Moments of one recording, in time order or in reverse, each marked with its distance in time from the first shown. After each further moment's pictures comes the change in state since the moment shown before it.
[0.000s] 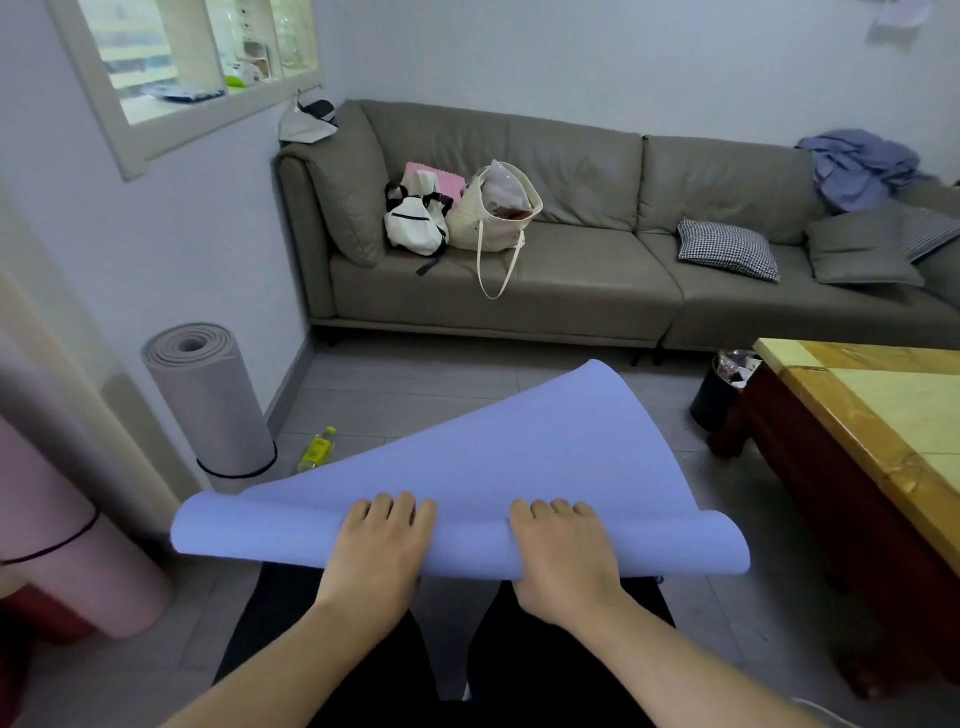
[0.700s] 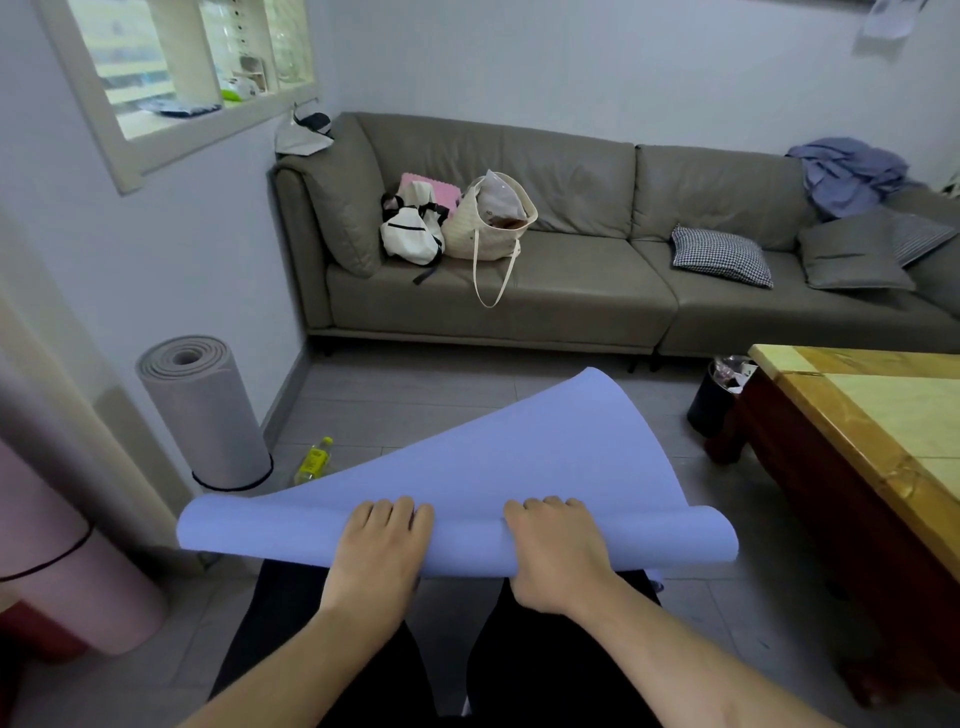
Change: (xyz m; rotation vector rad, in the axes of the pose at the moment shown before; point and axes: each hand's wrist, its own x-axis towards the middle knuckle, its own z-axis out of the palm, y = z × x) left_hand 0.009 -0.001 0.003 0.006 0.029 -0.038; right_hand 0.018 0.003 -0.025 0.002 -0.085 -0.023
